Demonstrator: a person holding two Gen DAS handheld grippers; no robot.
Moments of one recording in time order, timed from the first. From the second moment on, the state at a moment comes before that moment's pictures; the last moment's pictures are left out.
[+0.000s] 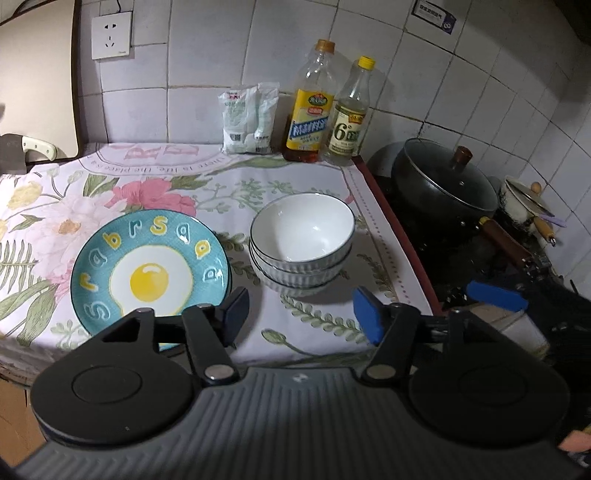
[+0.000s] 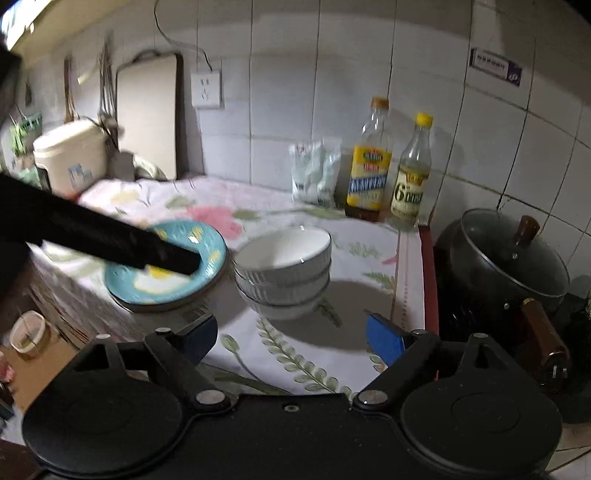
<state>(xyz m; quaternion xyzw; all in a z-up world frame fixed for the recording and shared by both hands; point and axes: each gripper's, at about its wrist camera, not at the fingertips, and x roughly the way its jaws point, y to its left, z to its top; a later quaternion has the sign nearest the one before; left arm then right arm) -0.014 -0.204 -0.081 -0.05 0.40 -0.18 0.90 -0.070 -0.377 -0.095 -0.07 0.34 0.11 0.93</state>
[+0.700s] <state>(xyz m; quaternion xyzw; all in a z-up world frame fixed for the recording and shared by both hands) 0.050 -0.196 -0.172 -0.27 0.41 -0.15 0.86 -0.005 -0.370 -0.231 0.01 0.26 0.11 0.96</state>
